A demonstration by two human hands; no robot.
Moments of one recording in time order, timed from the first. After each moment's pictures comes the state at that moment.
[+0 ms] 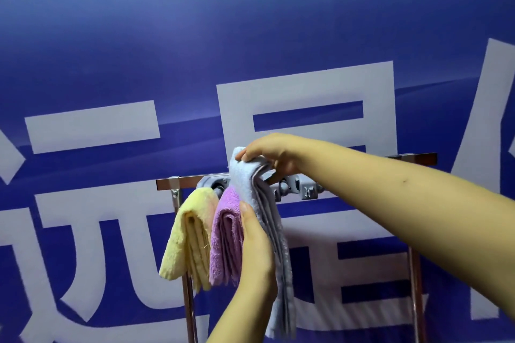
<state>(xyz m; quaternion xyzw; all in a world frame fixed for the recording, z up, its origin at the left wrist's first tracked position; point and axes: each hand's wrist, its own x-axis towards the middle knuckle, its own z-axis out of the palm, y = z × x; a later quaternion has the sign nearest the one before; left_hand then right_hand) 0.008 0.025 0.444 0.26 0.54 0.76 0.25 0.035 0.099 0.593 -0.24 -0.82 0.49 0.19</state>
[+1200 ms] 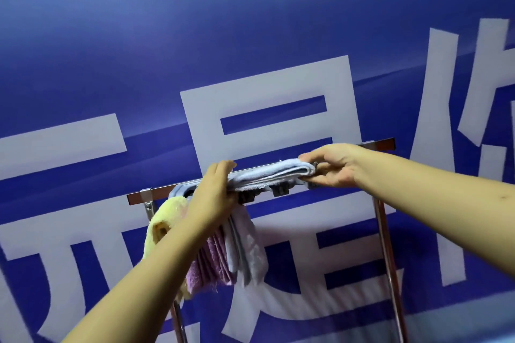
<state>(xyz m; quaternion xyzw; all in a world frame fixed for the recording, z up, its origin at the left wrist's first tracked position) -0.059 0.045 0.510 0.60 0.69 0.35 -0.20 0.156 0.157 0.549 -0.27 -0.49 0.76 0.31</state>
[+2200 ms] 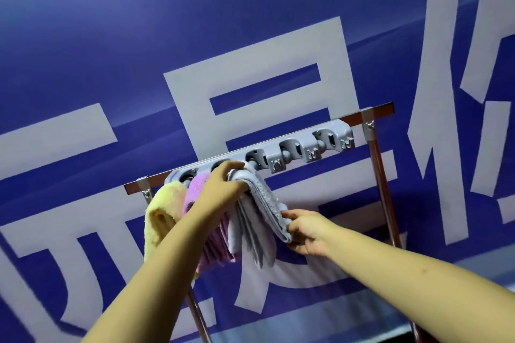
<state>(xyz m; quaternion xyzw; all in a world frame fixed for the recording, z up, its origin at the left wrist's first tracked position) -0.039 0.049 0.492 0.55 0.68 0.48 0.06 0.076 0.150 0.380 -0.35 -0.45 0.77 0.29</state>
